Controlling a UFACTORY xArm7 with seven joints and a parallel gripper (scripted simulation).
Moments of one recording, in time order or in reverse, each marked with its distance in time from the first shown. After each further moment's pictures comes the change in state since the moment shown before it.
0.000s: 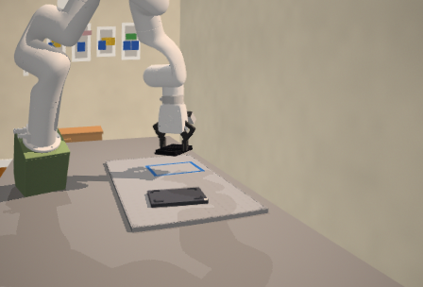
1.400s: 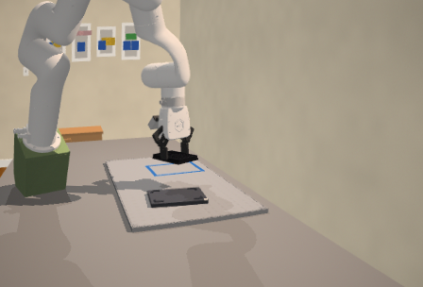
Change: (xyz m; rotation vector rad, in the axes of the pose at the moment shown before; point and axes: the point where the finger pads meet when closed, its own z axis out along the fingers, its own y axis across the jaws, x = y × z) arm -0.108 0.064 -0.003 -0.014 -0.005 -1.244
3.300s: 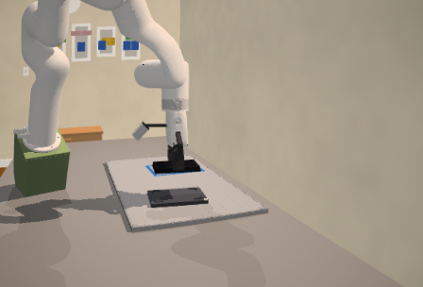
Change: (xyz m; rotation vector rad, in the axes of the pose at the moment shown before) arm -0.105 -0.090 -0.004 -0.004 0.025 -1.003
